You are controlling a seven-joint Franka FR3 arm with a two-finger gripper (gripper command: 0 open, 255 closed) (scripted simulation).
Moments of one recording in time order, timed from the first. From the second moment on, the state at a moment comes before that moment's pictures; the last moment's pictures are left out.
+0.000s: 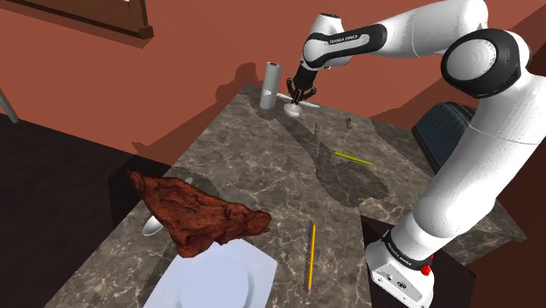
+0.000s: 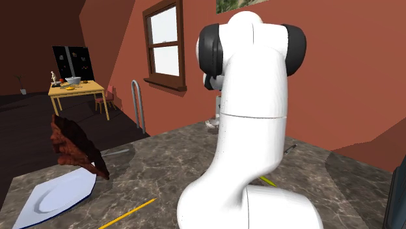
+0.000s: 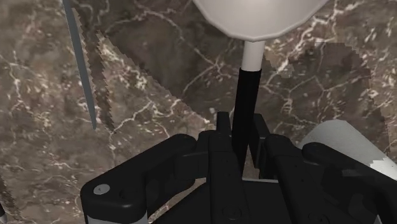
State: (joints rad) arm -0.23 0.21 0.06 -1.83 -0.03 2.19 0.82
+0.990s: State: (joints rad) arm -0.09 0.00 0.16 -2.07 -0.06 2.21 1.08
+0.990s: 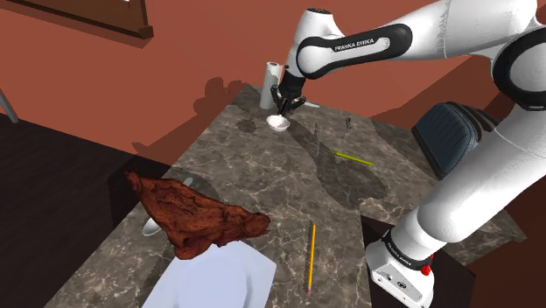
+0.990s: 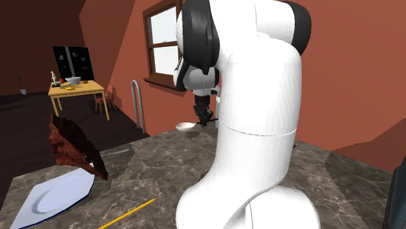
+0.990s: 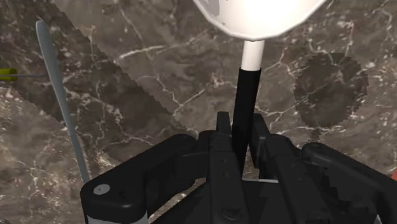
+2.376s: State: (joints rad) arm 0.13 -0.08 0.44 -2.14 -0.09 2.17 1.60
